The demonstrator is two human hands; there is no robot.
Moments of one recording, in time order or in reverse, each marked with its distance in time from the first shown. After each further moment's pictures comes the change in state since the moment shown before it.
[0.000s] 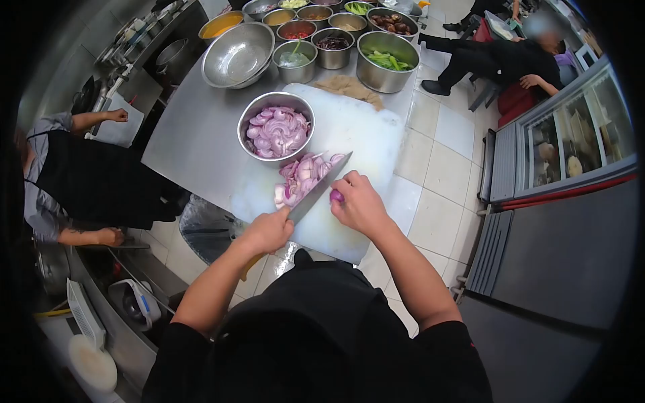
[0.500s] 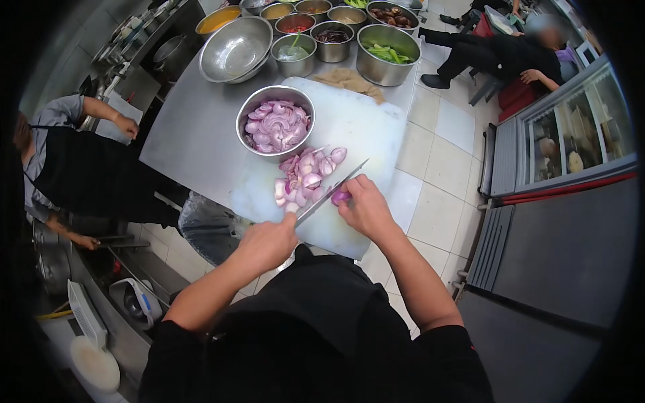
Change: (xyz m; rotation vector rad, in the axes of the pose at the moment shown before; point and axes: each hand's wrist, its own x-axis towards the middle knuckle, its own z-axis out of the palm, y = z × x) left_hand -0.047 0.043 -0.008 0.246 -0.014 0.019; right_hand -0.016 -0.001 -0.002 0.104 -0.015 0.151
